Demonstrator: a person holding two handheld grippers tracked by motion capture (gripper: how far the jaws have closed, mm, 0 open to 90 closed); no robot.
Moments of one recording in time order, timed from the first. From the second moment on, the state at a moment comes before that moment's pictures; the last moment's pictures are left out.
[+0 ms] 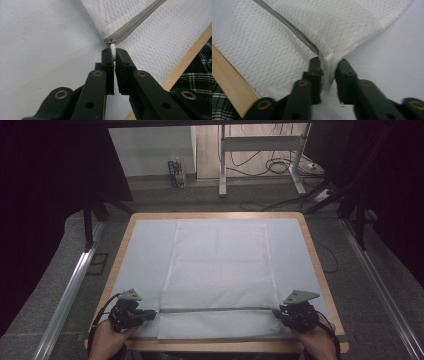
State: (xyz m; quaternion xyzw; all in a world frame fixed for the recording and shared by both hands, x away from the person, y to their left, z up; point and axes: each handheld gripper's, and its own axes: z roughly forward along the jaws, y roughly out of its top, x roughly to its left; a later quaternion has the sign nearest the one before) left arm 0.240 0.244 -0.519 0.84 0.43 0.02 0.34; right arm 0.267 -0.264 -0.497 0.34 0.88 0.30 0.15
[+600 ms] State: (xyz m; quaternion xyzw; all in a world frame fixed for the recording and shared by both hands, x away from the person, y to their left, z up) left arm 0.237 0.226 -0.515 0.84 0.41 0.11 0.34; right arm 0.269 -0.264 -0.491 0.33 0.86 0.33 0.18
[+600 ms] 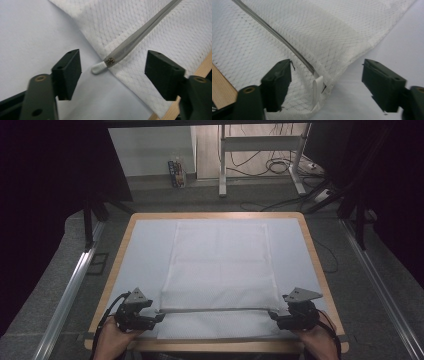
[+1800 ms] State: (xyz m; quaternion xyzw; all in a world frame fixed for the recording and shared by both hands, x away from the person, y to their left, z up) left arm 0.209 0.265 -0.523 0.79 0.46 0.21 0.34; right arm 0.254 -0.305 -0.492 0.36 0.84 0.34 0.19
